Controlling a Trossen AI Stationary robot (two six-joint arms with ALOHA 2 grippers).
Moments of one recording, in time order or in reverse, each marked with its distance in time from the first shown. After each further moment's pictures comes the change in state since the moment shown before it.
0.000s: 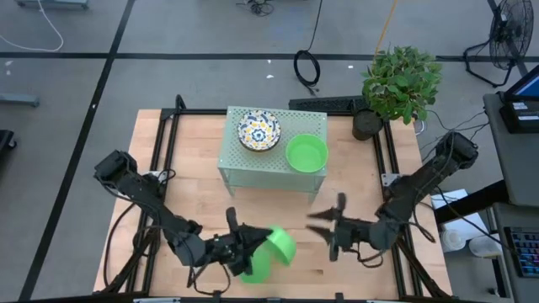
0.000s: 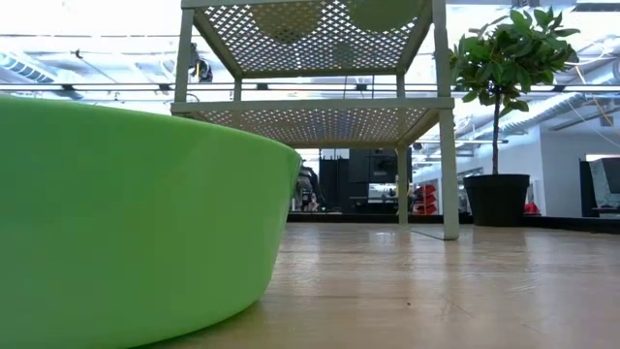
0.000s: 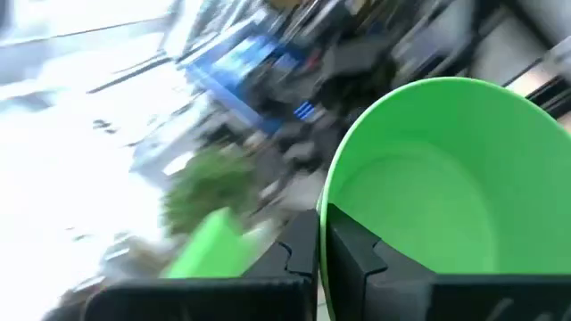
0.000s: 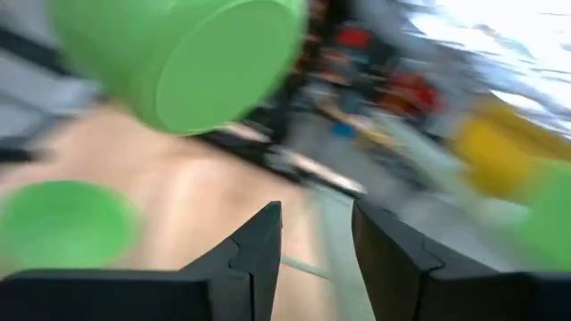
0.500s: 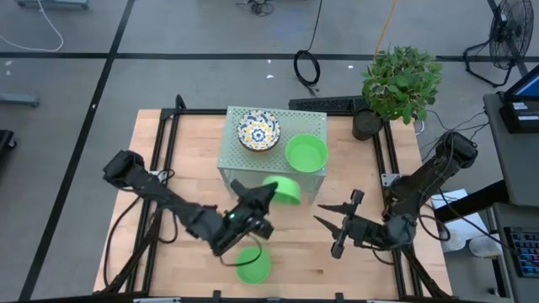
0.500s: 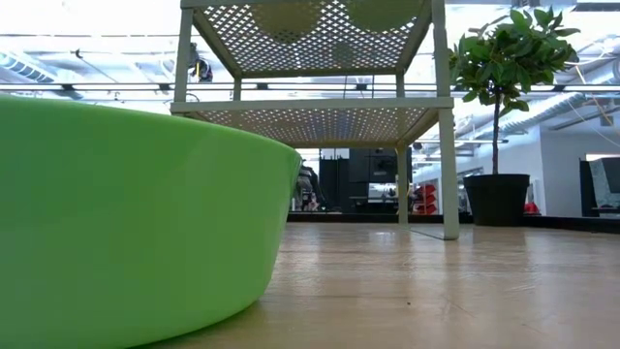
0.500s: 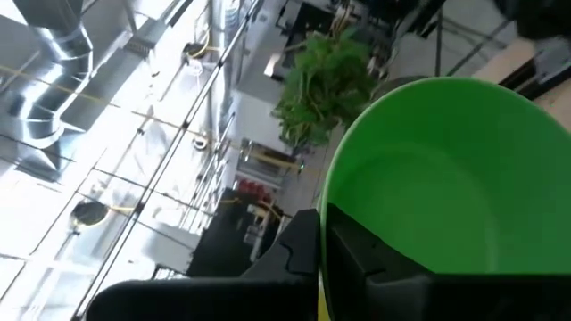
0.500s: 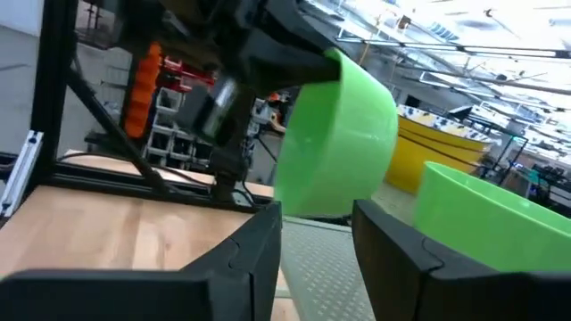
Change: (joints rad) left arm 0.163 0.057 0.202 0.002 -0.293 0.478; right arm 0.065 0.000 0.008 0.306 0.251 -0.070
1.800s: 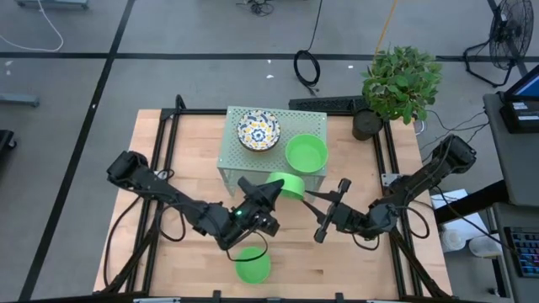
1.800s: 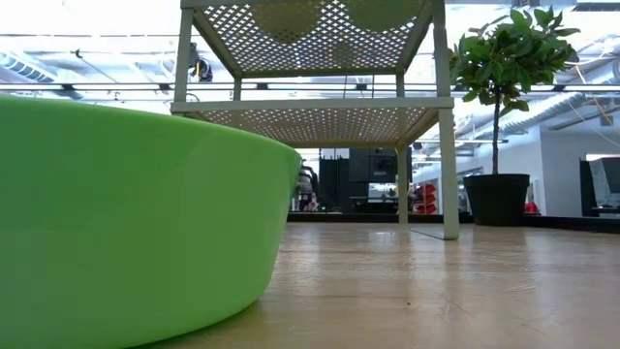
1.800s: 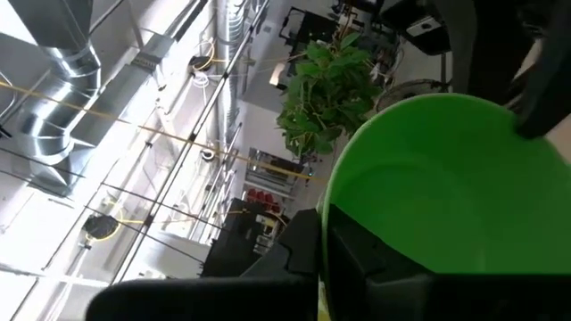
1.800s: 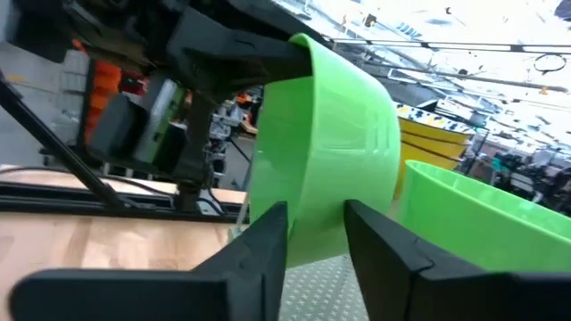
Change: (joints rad) left arm 0.032 0.029 0.000 0.057 0.072 0.061; right arm -0.183 0.066 0.000 0.127 -0.083 -0.019
